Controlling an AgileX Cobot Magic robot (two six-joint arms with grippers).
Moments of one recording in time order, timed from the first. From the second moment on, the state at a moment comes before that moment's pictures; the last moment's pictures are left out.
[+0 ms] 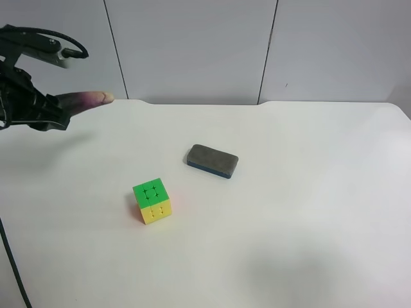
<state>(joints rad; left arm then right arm) -0.18 1.42 -0.86 0.09 0.44 0.11 0.13 0.00 -0.50 0.01 1.07 -0.01</state>
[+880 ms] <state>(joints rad) -0.18 1.74 -0.86 0.08 0.43 0.00 0.13 0.00 -0.50 0.01 1.07 -0.01</state>
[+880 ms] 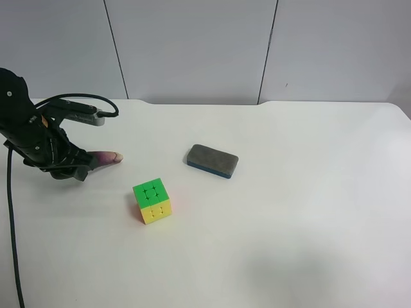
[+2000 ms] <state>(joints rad) -0.18 1.73 -0.86 0.09 0.43 0.00 0.13 0.00 -0.50 0.01 1.07 -0.01</state>
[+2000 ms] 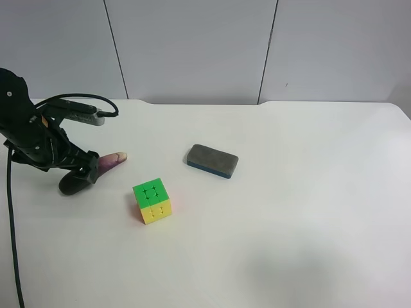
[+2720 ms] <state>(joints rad) -0.18 1.13 -0.86 0.09 0.95 -0.01 0.13 0.00 -0.50 0.01 1.07 -0.01</state>
